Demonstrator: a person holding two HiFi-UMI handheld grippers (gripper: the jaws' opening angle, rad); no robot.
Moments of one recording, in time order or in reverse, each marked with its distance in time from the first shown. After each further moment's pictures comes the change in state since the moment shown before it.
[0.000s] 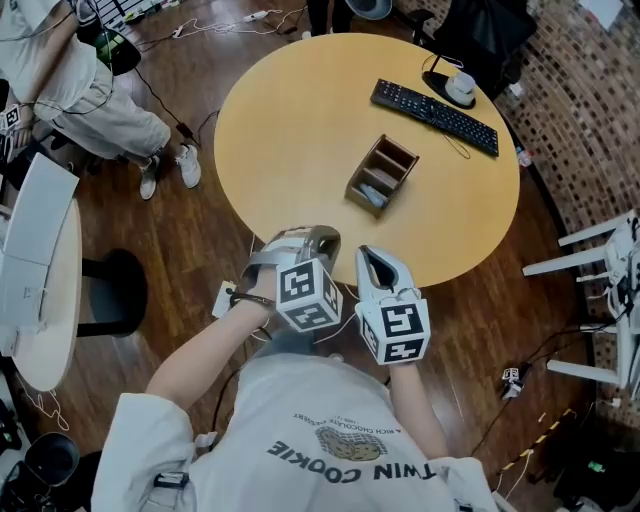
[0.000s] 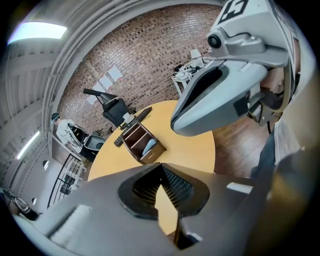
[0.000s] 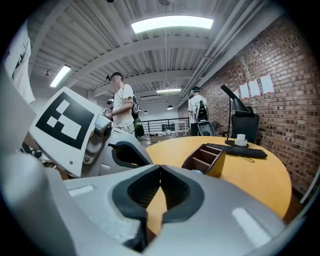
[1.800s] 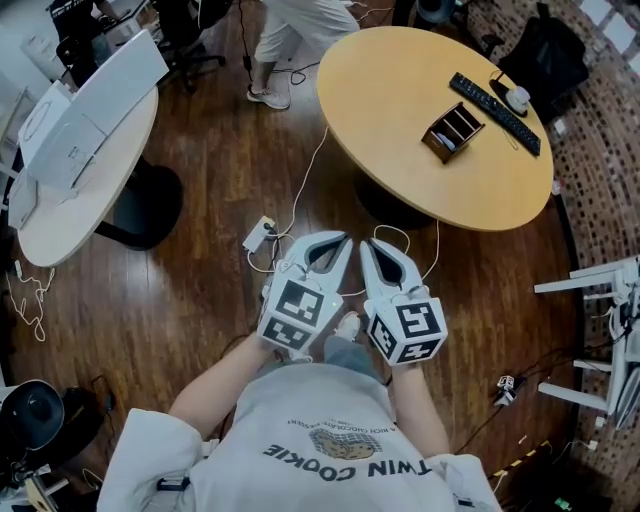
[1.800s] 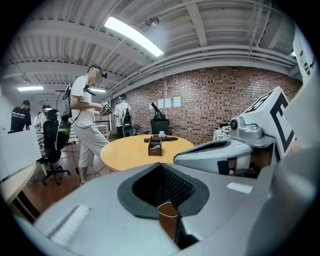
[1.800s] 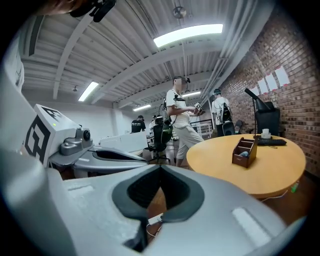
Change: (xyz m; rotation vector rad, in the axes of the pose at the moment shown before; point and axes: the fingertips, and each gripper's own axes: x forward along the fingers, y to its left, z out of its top) left arm -0.292 -0.165 -0.066 -0.821 -0.326 0.294; right arm -0.170 0.257 -0.037 0.019 -0.068 0.275
